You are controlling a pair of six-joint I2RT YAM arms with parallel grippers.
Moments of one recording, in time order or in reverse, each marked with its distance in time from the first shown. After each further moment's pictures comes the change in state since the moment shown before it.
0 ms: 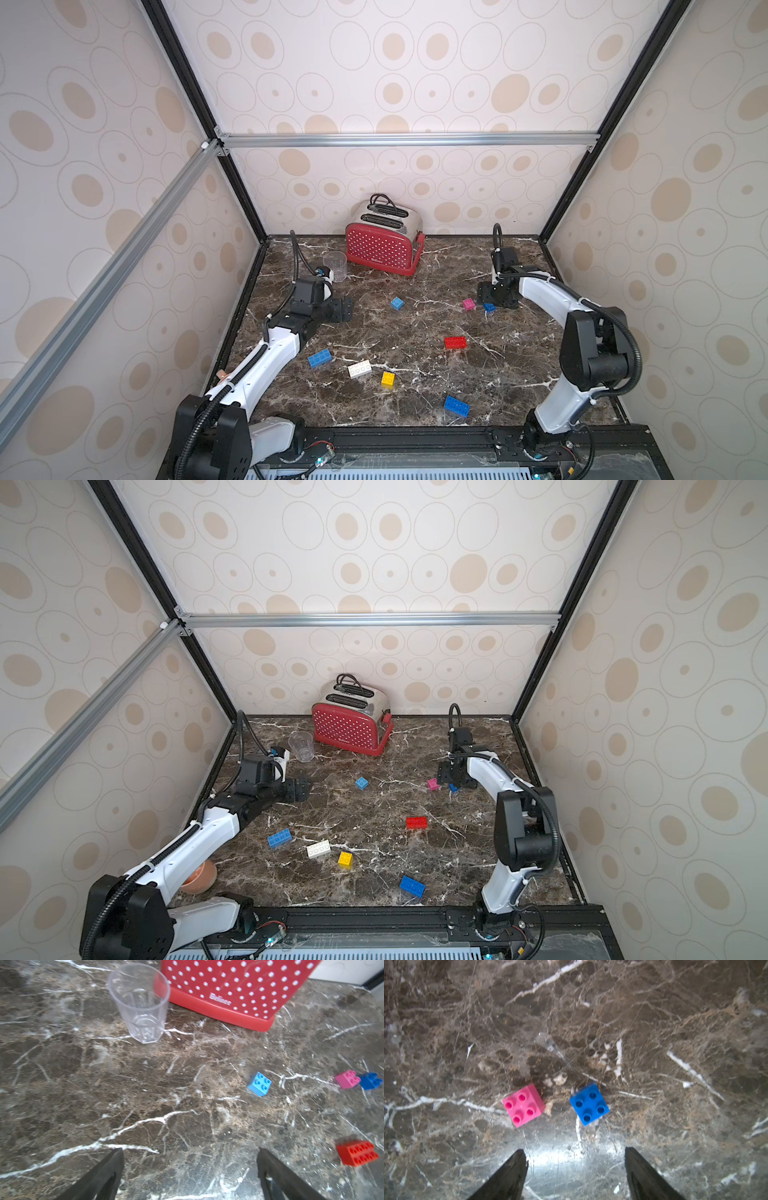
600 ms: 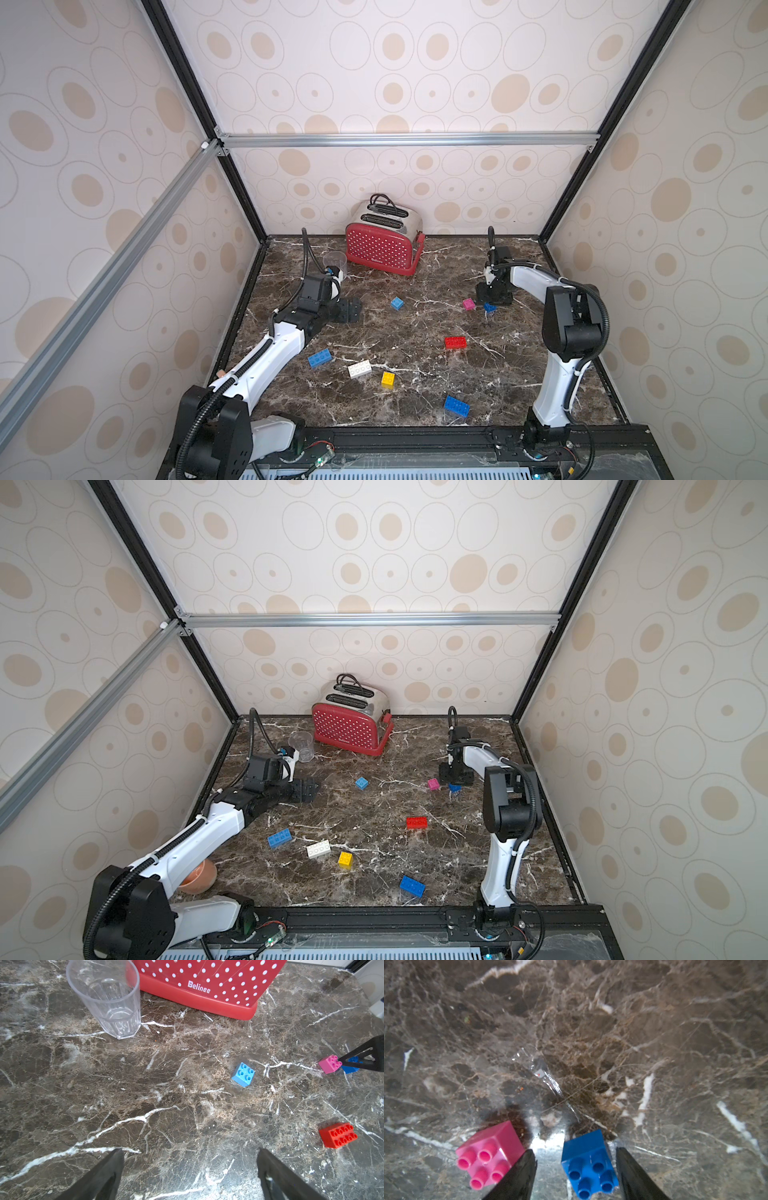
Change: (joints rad) left arm -0.037 0.042 0.039 -0.030 0.029 0.001; right arm -0.045 0.219 0.124 -0.032 -0.069 -0.143
